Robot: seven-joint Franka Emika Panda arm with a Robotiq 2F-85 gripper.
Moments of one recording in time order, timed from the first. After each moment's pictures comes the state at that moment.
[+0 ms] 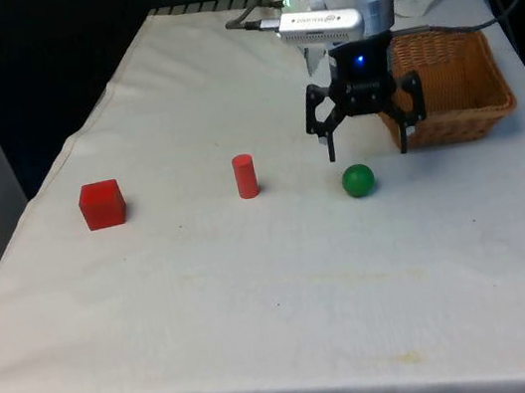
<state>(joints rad) 0.56 0.54 -0.48 -2.05 0.44 2.63 -0.24</state>
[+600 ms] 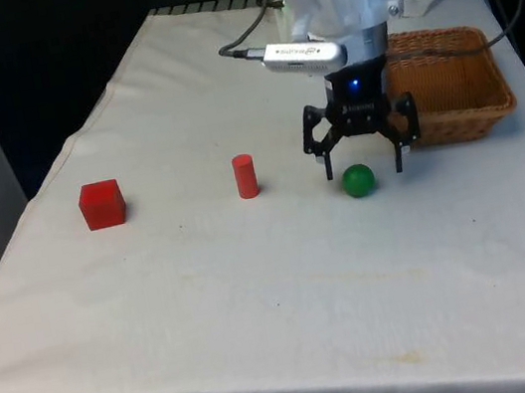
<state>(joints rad) 0.55 0.61 -0.47 -2.03 0.55 2.66 -0.33</state>
